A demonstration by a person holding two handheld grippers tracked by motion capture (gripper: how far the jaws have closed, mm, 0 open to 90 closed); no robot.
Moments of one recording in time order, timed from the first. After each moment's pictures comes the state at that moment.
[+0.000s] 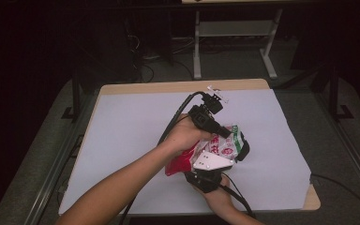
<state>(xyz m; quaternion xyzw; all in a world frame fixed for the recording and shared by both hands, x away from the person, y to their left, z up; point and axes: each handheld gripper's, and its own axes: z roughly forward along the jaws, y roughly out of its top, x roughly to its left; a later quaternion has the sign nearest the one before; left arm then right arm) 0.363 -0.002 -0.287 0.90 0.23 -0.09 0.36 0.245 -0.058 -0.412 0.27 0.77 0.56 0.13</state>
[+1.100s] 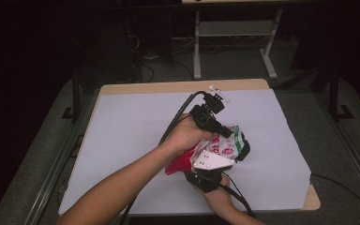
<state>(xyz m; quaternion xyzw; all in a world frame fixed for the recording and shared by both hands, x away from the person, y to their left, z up) 0.363 -0.005 -0.286 0.90 0.23 -0.09 0.36 0.246 -0.058 -0.411 0.27 0.77 0.57 0.13</state>
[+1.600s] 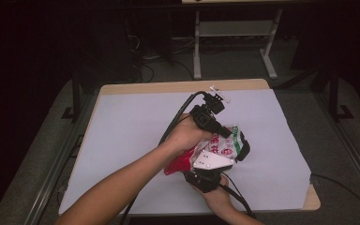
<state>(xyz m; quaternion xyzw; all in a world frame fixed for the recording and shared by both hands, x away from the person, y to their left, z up) 0.362 -0.006 -0.285 0.91 0.23 -0.08 0.35 0.246 -0.056 -0.411 0.27 0.76 0.58 0.12</state>
